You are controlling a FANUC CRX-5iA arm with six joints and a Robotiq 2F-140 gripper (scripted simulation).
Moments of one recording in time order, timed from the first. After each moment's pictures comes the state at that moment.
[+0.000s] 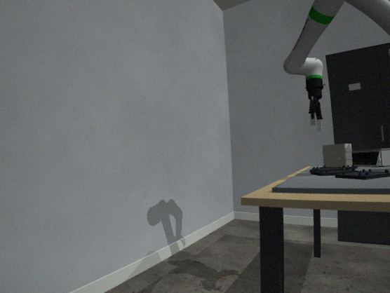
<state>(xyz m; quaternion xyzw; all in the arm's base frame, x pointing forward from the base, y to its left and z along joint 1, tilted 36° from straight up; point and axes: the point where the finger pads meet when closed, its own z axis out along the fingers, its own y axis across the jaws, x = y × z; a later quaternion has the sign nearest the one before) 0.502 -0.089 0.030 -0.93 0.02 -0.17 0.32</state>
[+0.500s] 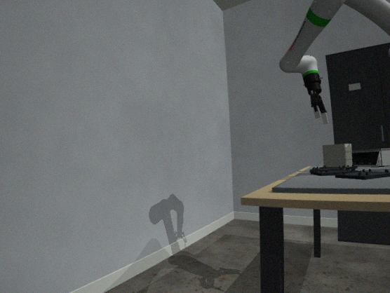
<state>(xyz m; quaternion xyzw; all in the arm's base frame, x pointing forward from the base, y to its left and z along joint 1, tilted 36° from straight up) 0.462 -0.112 0.047 -0.94 0.02 -0.07 0.34</state>
